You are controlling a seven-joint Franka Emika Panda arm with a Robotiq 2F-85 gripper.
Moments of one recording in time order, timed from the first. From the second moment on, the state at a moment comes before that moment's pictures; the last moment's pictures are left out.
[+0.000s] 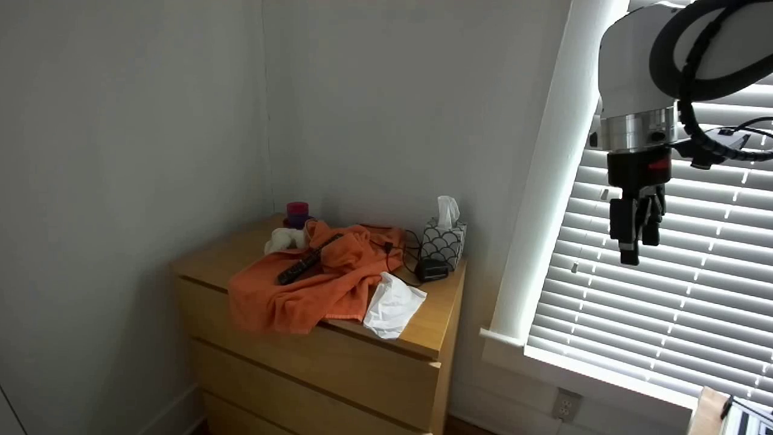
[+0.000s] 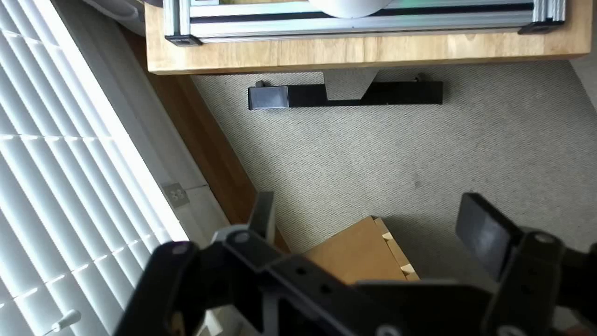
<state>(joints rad) -0.01 -0.70 0.06 -2.62 -0.07 1.64 0.06</state>
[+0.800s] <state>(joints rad) -0.02 -0.54 -0.05 -2.62 -0.25 2.33 -0.15</state>
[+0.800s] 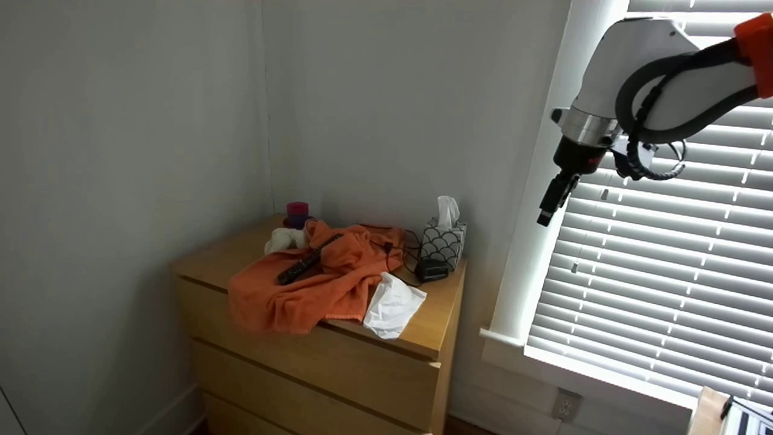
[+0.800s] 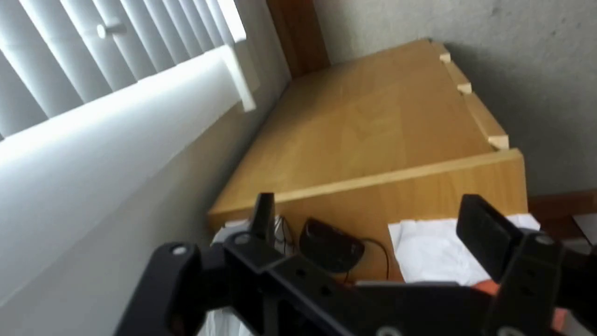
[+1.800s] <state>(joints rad) 0.18 0.01 -0.22 -2.32 0.37 2.71 -0.56</state>
